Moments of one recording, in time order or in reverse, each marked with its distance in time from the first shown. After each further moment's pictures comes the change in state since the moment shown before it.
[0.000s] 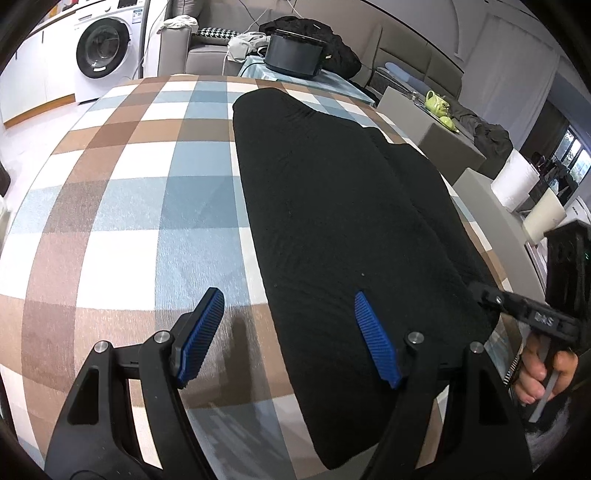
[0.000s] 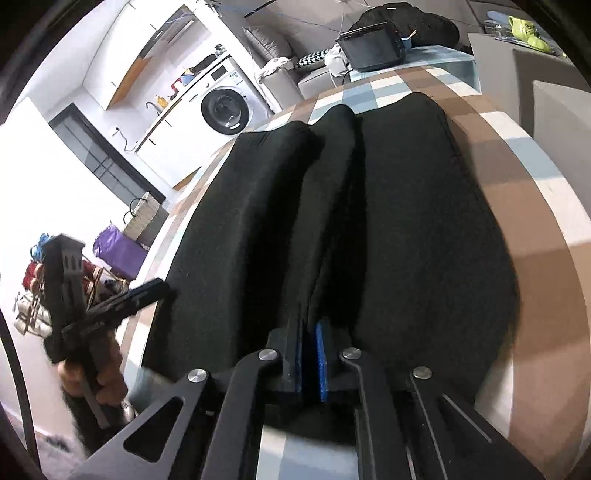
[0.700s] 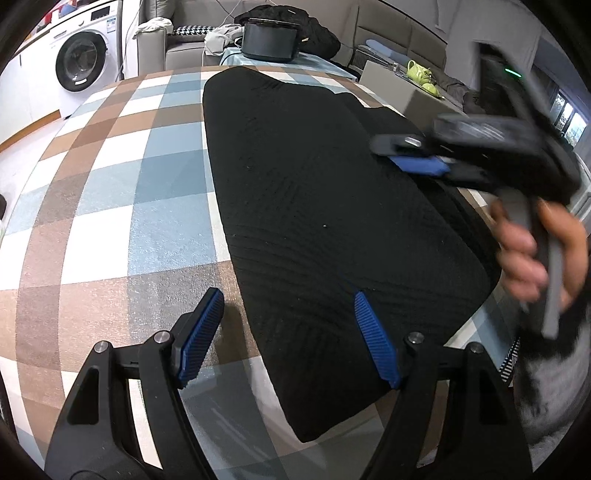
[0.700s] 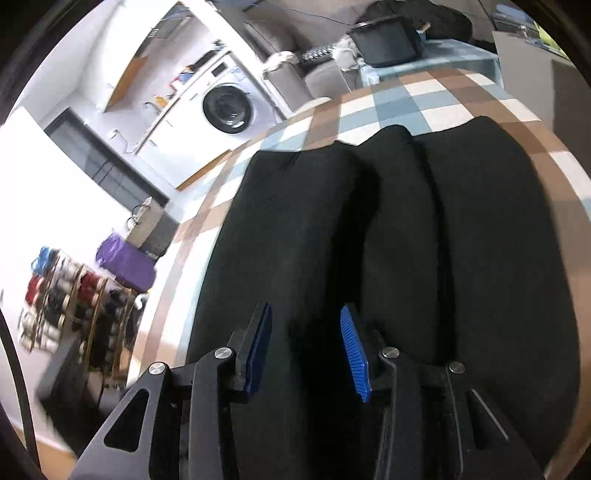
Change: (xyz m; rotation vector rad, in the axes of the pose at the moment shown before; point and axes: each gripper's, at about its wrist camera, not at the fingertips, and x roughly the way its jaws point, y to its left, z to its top) left arm 0.001 -0.025 -0.027 0.110 0.052 0.006; right arm 0.069 0.049 0.081 0.056 0.029 -0.024
